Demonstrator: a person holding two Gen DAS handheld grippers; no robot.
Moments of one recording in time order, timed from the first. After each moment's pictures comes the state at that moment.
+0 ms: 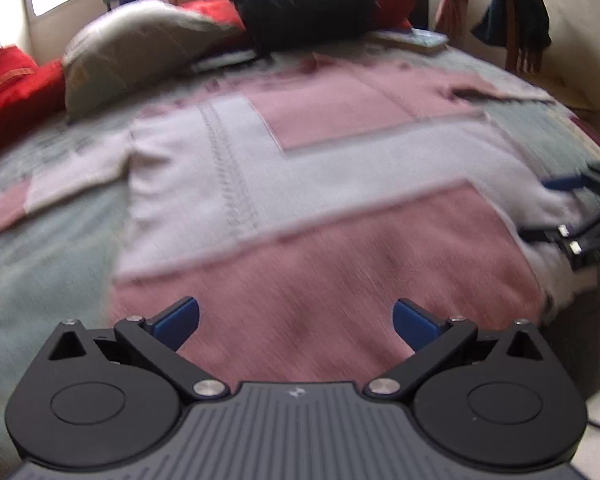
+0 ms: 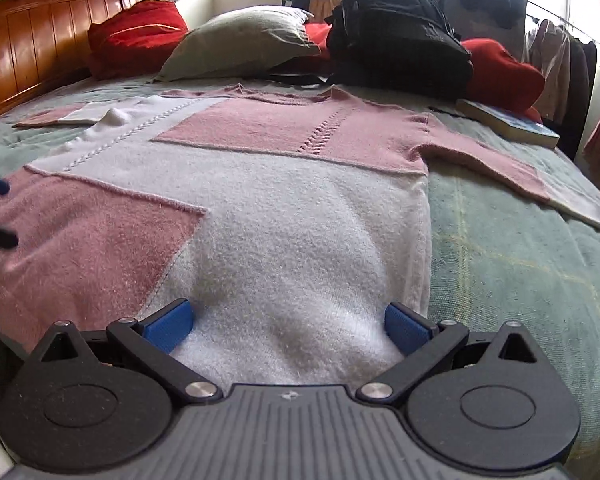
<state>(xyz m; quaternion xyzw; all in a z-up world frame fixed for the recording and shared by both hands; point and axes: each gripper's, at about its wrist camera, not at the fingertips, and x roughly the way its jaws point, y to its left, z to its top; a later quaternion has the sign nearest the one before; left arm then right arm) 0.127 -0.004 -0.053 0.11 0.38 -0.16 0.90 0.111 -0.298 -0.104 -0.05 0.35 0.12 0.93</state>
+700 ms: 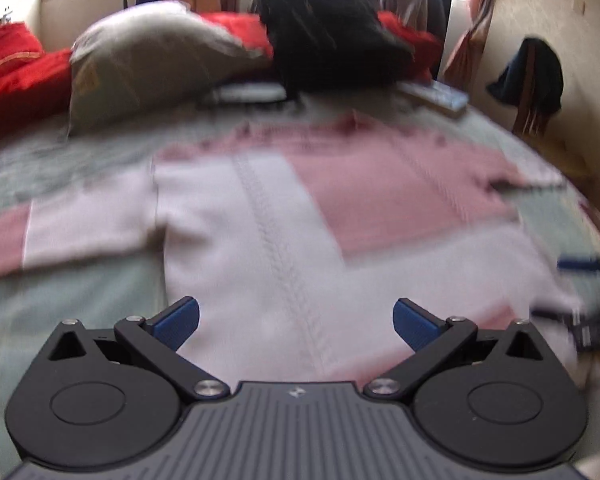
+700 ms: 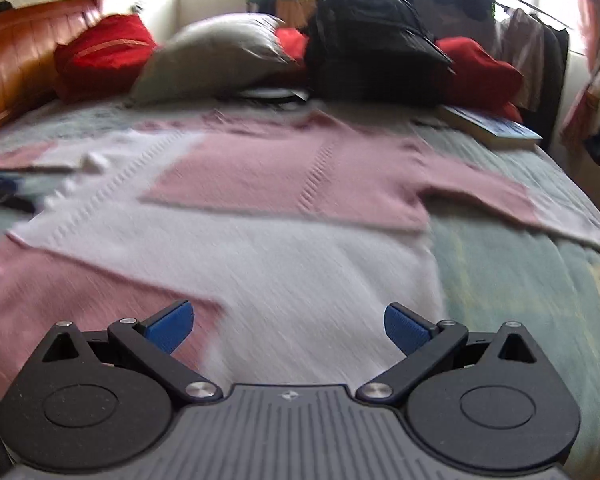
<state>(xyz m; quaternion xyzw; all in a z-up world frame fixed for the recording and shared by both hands) 0.228 0.040 -0.012 0.03 0.37 -0.19 0.91 0.146 -0.255 -0.060 -0.03 0.34 0.08 0.94</state>
